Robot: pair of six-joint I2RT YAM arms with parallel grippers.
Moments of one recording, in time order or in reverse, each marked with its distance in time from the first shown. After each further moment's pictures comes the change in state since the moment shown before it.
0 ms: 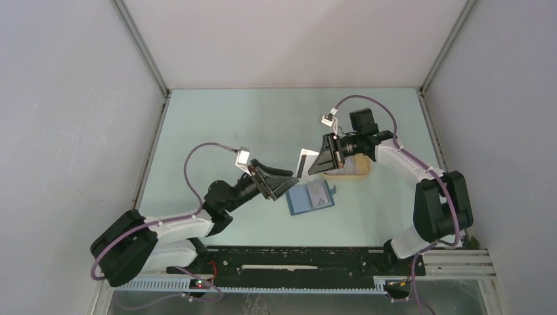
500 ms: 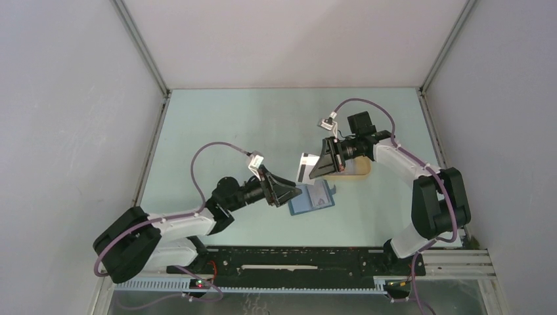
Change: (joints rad) left arm 0.000 0.000 0.018 -0.241 0.150 0.138; right arm 0.002 0.029 0.006 -0.130 -0.058 -0.130
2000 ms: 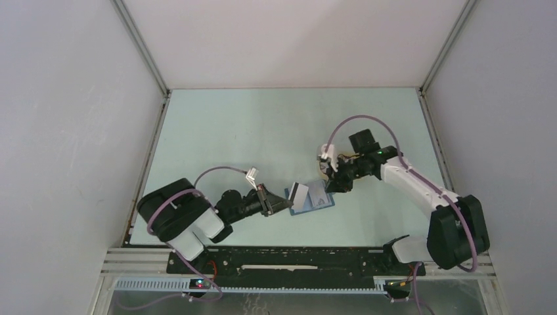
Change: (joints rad) left arm 0.023 0.393 -0.193 0.456 -0.024 -0.372; right arm 0.030 -0.246 -0.154 -0.216 0.681 -0.649
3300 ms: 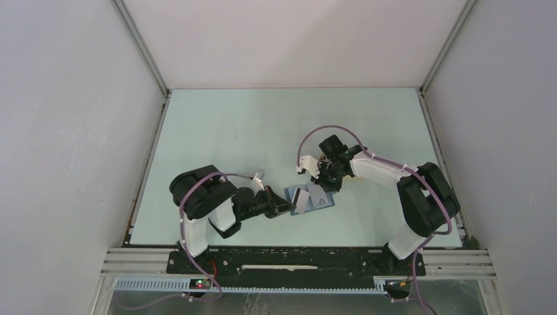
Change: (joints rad) left arm 0.003 0.341 0.099 0.024 -0.018 -0.148; right arm 0.219 0.312 0.063 0.095 0.530 -0.034
